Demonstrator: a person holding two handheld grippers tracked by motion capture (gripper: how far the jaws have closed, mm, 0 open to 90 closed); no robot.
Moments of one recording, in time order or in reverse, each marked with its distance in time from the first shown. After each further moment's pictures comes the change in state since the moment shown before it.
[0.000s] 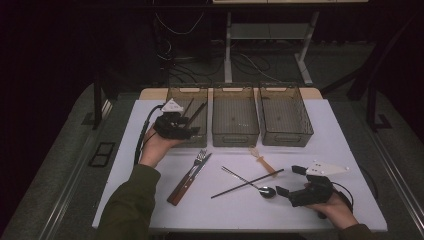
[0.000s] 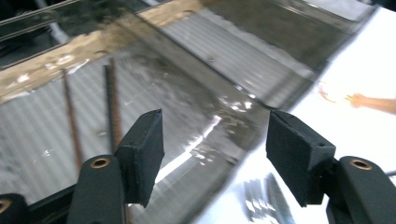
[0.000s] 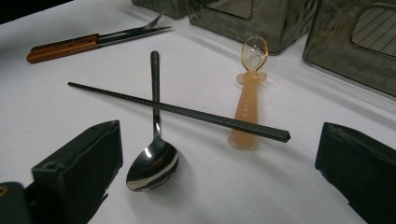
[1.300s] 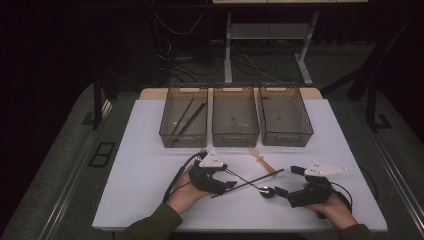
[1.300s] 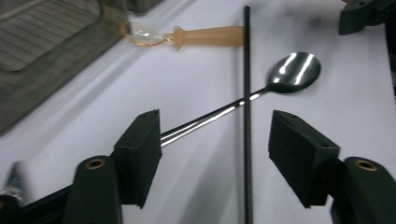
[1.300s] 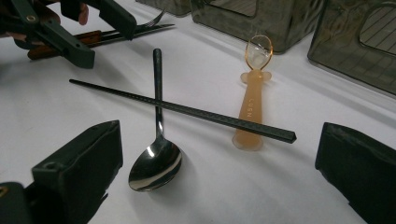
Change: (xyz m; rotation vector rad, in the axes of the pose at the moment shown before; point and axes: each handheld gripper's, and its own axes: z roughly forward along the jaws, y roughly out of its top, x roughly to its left) left arm -0.135 -0.055 0.040 0.034 -0.279 0.152; right arm 0.002 0.000 0.002 0.009 0.007 -0.006
